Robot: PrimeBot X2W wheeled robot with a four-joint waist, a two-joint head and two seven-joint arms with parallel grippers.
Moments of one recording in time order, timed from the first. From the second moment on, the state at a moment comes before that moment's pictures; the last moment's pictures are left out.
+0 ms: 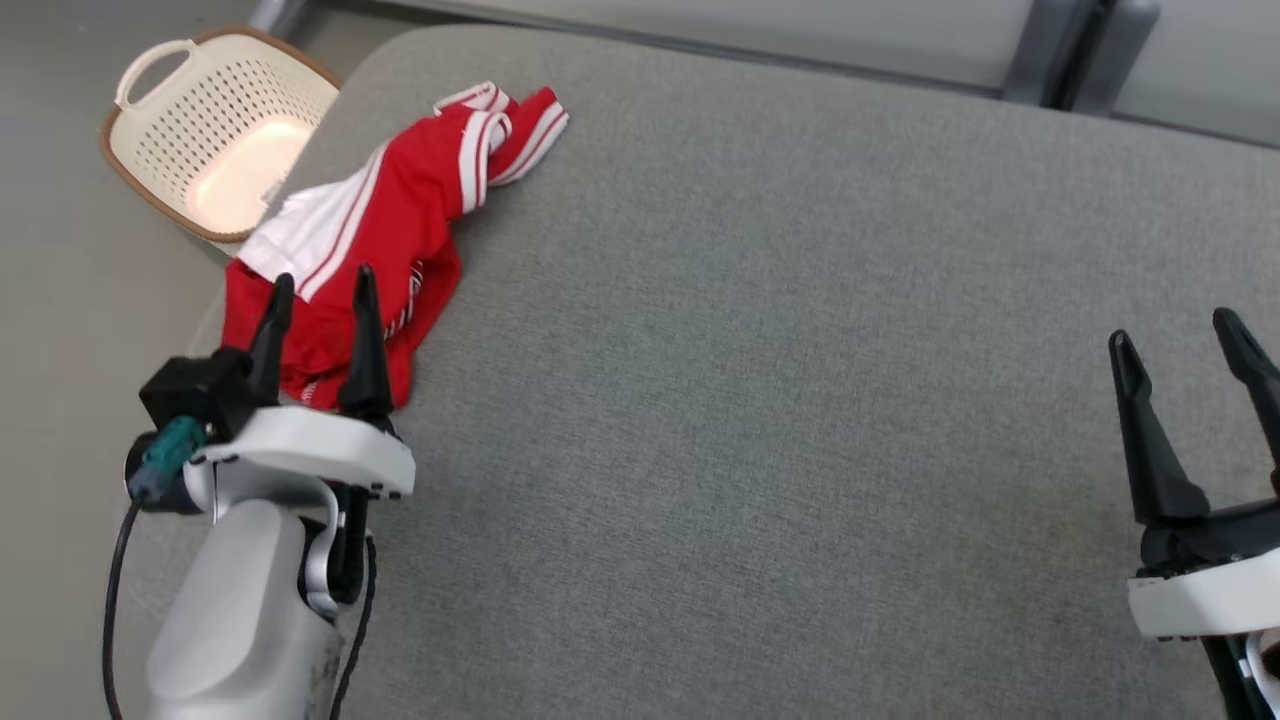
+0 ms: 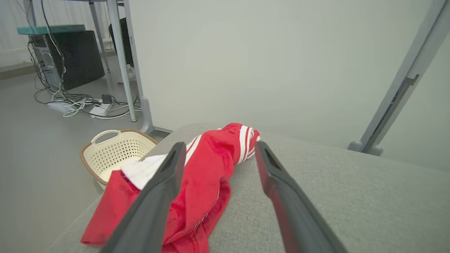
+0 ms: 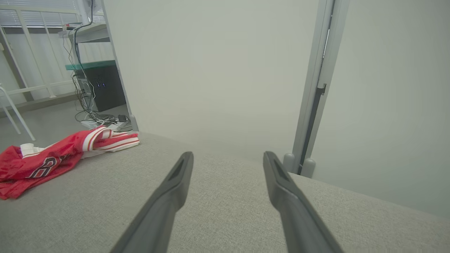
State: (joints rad) left arm -0.42 0.10 -0.15 0.44 -0.41 0.04 -0.26; right arm -0.01 -0.24 -0.01 -0.31 0.18 0.13 0.09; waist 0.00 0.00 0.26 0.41
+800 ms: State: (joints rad) left arm -0.70 0.17 0.01 0.89 -0.45 -0.05 -0.26; right arm -0.12 -0.26 0.01 -0.23 0.19 0.13 0.02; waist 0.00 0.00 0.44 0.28
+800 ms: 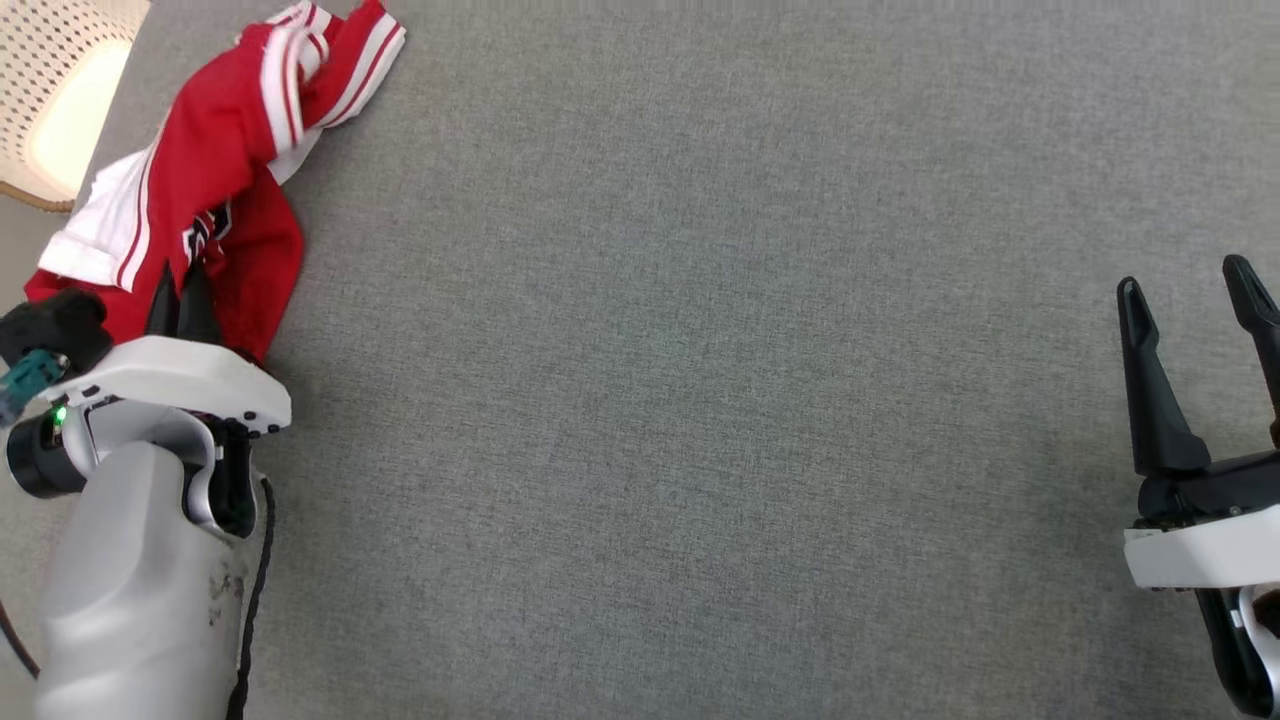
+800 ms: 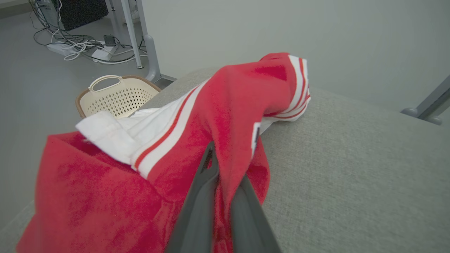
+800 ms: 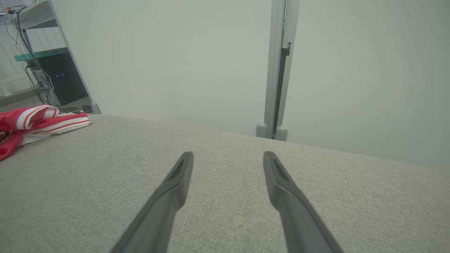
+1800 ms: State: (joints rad) left arm -0.15 0.06 -0.22 0.09 -0.24 -0.07 -0.13; right arm -0.02 -0.17 0.07 -0.13 0.22 0.13 -0.03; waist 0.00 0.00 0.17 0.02
